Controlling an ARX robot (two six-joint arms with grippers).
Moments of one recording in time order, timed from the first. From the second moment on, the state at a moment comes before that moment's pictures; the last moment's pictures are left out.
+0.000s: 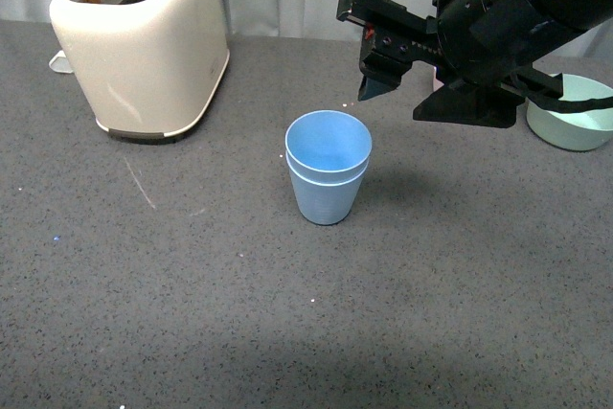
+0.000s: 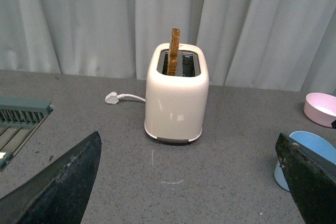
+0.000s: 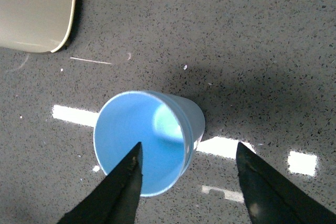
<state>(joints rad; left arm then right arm) 0.00 0.00 0.02 0.00 0.00 -0.01 0.36 1.92 1.18 -0.18 -0.17 0.45</state>
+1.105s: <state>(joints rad) 0.00 0.00 0.02 0.00 0.00 -0.01 0.01 0.96 0.05 0.89 0.01 0.00</state>
